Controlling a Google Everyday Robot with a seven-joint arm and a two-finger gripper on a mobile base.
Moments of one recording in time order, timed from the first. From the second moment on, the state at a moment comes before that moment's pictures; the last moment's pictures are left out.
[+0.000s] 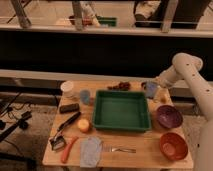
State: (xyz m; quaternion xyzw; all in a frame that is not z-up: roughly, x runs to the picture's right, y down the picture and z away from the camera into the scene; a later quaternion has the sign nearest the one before) arm 0.310 -0.001 0.850 -0.24 -0.12 0.09 0.96
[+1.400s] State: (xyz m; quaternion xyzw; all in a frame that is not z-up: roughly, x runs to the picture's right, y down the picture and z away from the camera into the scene) arm 0.321 -0.046 0.912 -0.18 -0.08 0.07 0.98
